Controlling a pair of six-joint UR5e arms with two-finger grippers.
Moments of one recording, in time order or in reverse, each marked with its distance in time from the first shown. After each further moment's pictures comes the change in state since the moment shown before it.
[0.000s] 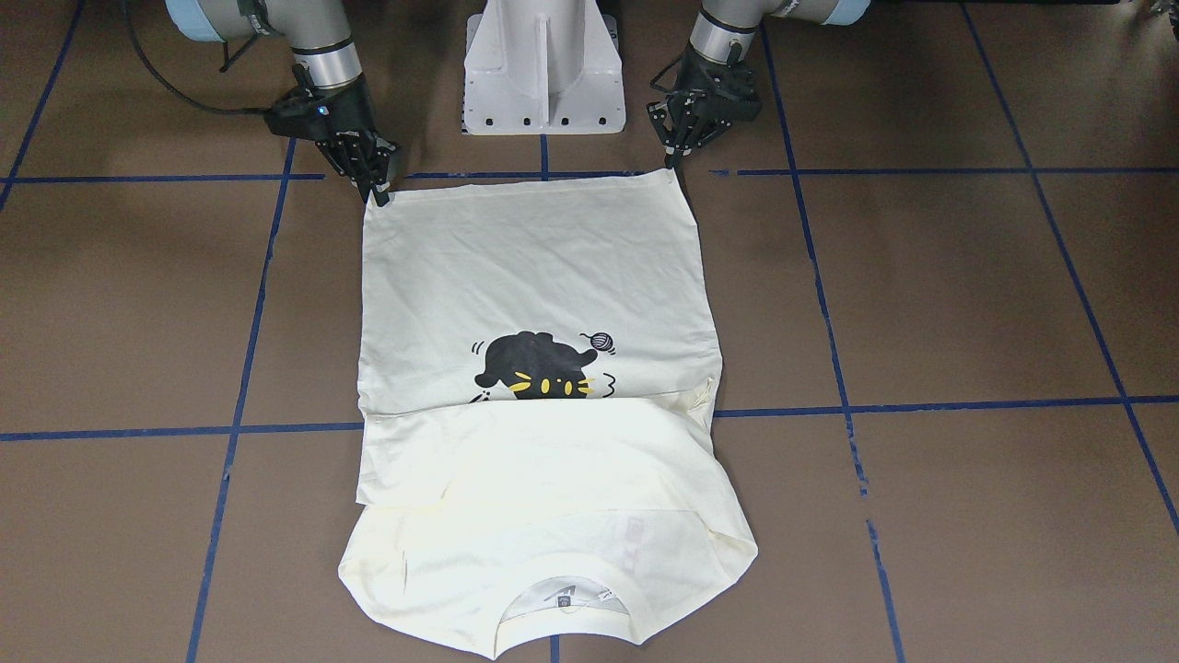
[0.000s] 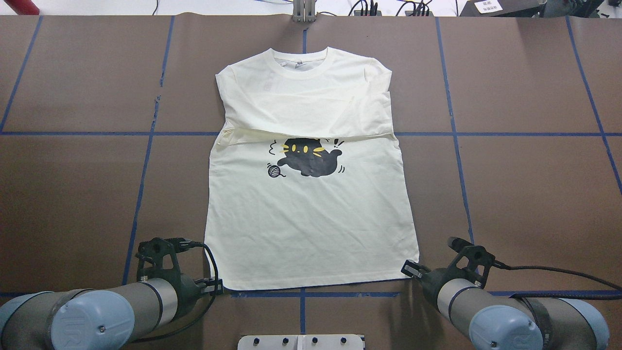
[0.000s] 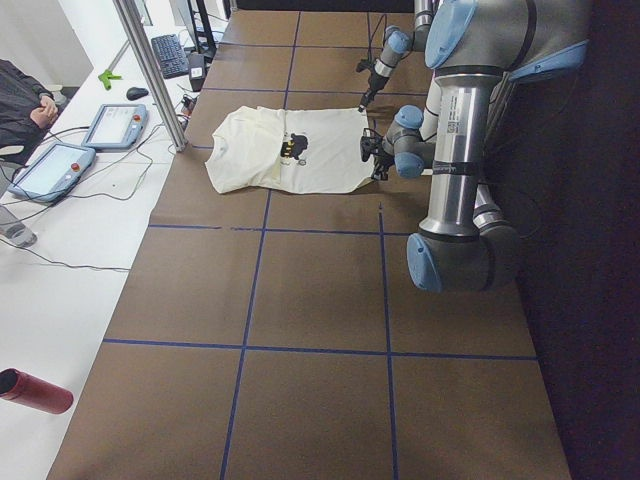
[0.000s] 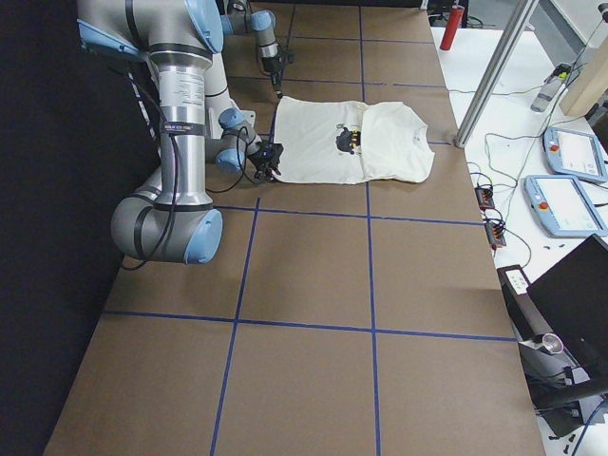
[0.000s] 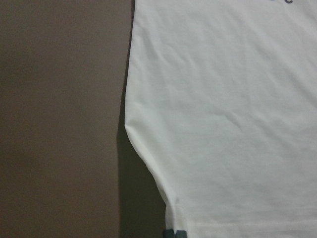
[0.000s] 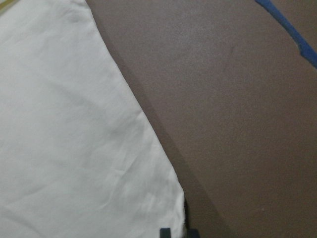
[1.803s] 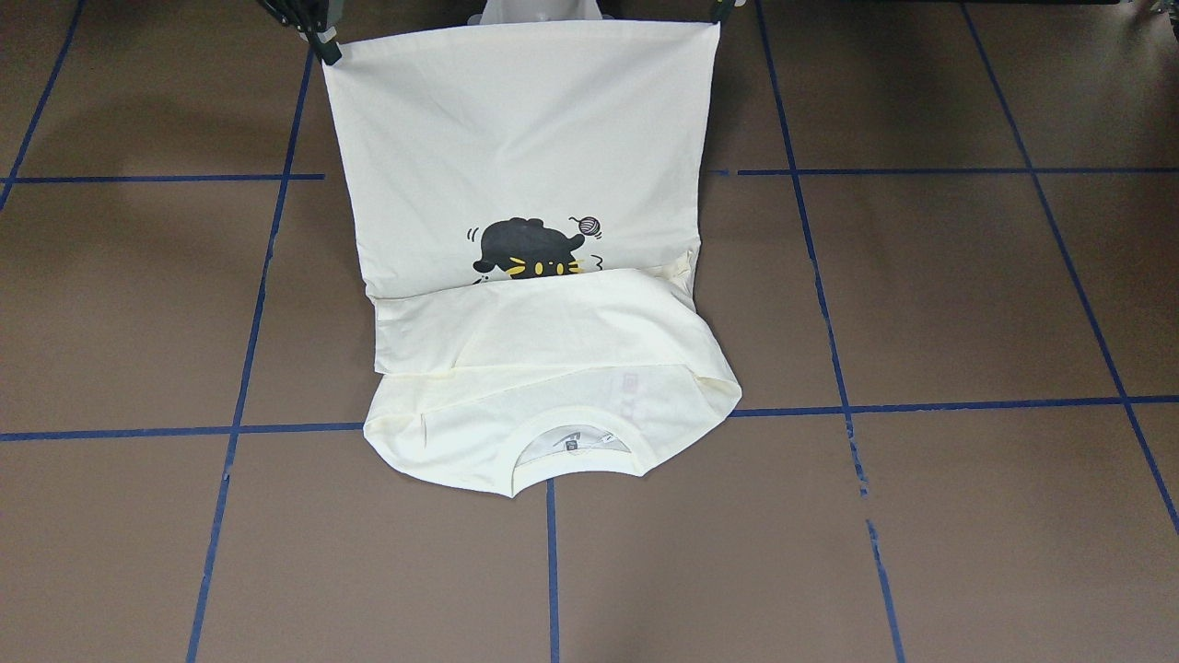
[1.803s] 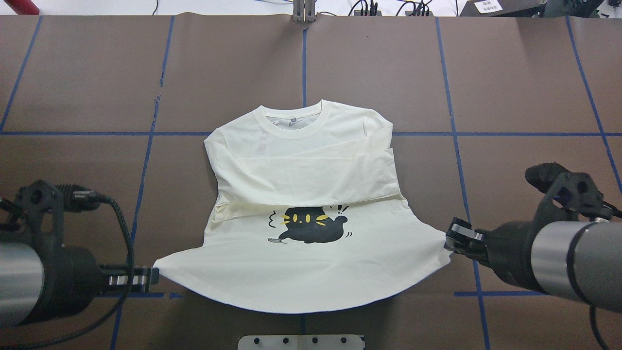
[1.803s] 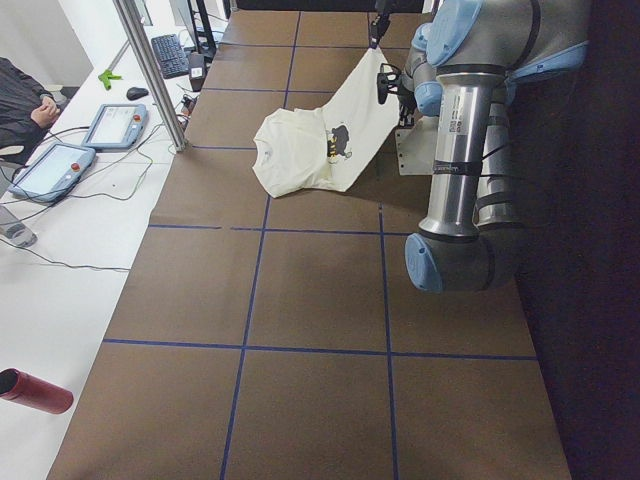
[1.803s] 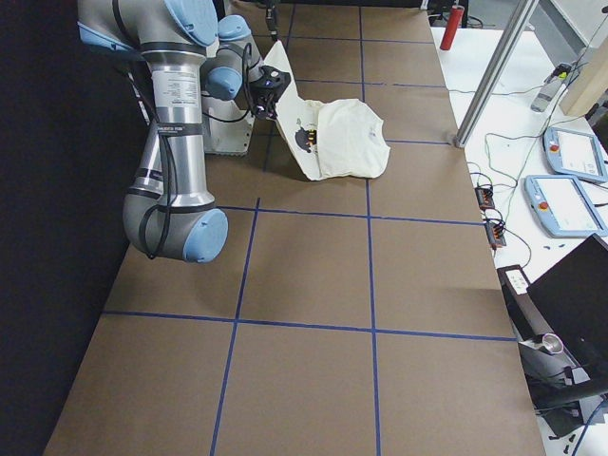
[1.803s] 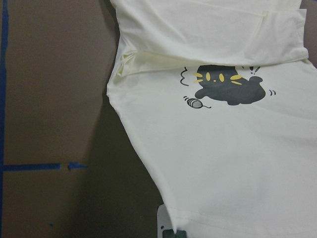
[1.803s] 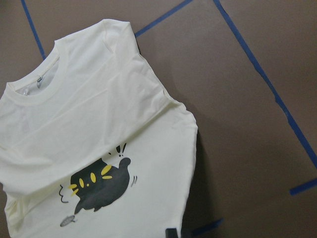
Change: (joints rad) left arm -0.245 -0.077 -0.513 0.540 -0.288 0.256; right arm 0.282 0.157 0.531 -0.590 0.373 -0.157
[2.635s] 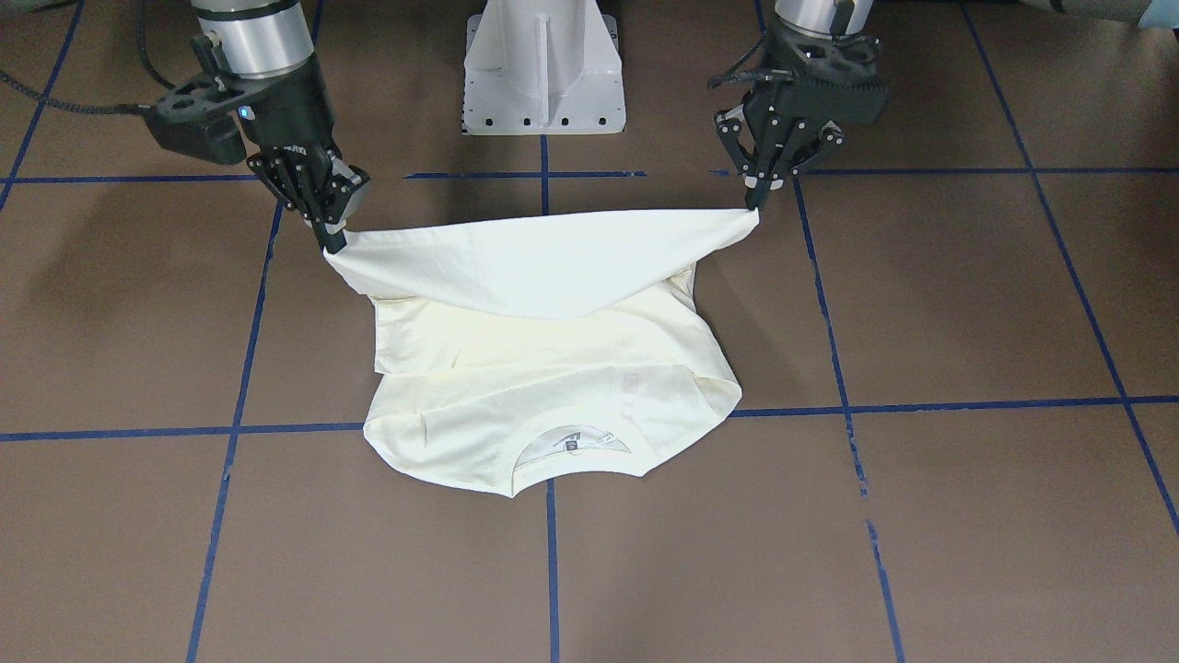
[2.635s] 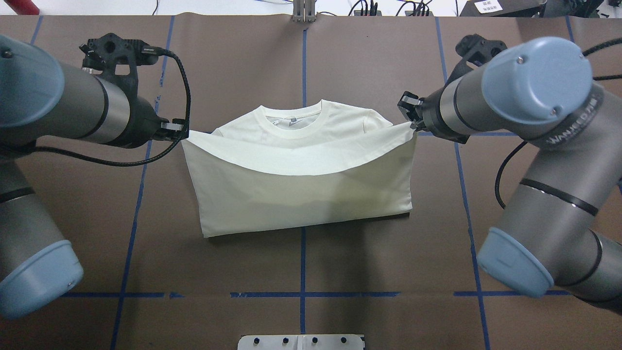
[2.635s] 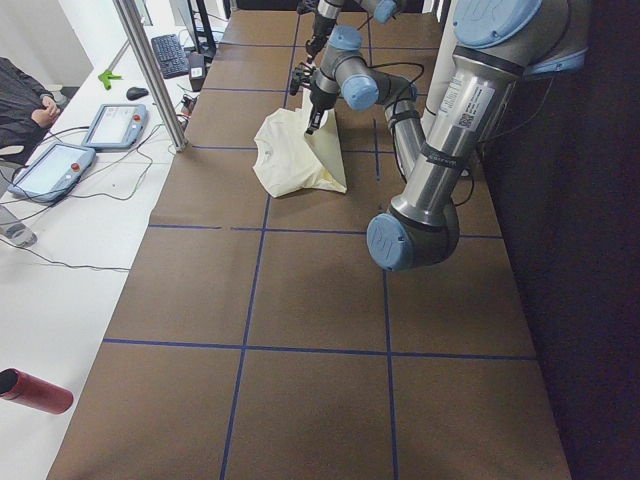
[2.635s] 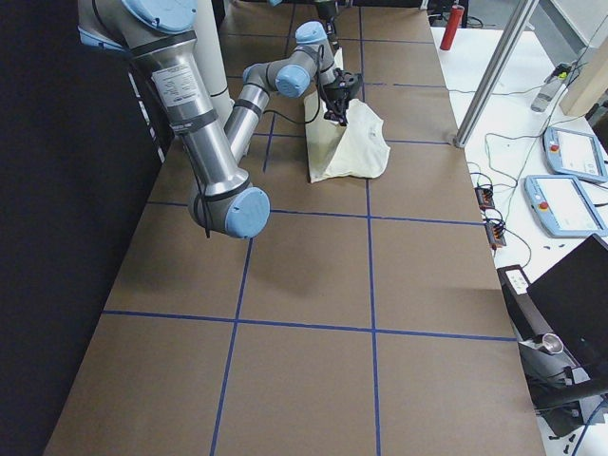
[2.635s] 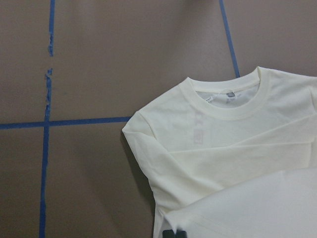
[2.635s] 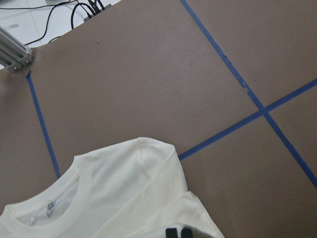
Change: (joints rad) left arm -0.355 -0.283 0.451 -0.002 -0.069 0.279; right arm 0.371 0.360 -0.500 0.004 0.123 -0.235
